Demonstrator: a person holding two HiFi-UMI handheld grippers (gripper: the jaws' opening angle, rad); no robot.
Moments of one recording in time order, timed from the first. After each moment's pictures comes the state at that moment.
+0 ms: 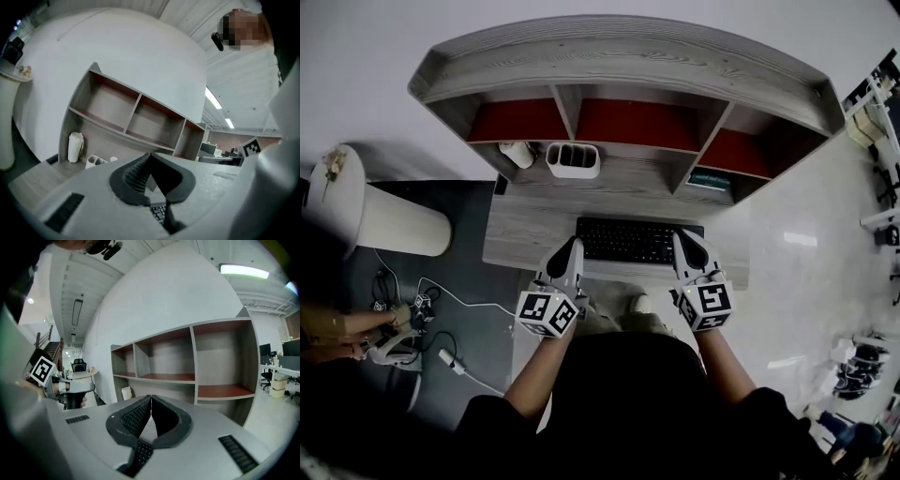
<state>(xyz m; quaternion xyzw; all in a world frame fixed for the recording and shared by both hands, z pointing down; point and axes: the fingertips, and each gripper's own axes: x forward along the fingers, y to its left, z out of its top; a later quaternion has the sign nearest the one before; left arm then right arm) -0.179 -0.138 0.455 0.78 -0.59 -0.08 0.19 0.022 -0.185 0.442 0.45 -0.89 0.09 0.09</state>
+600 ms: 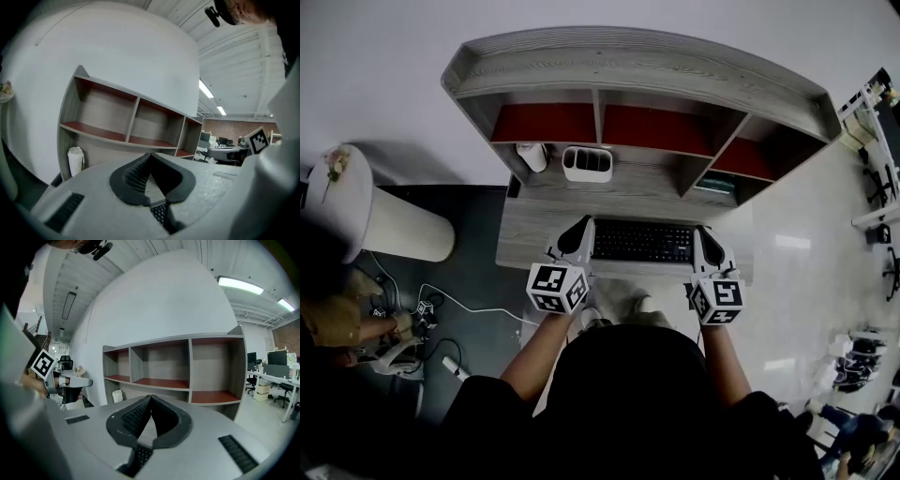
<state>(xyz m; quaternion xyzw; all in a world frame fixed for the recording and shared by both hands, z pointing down) -0.220 -0.162 0.426 0.82 -0.56 -0.01 0.15 0.006 -0.174 0.411 0.52 -0.85 0.07 0.09</state>
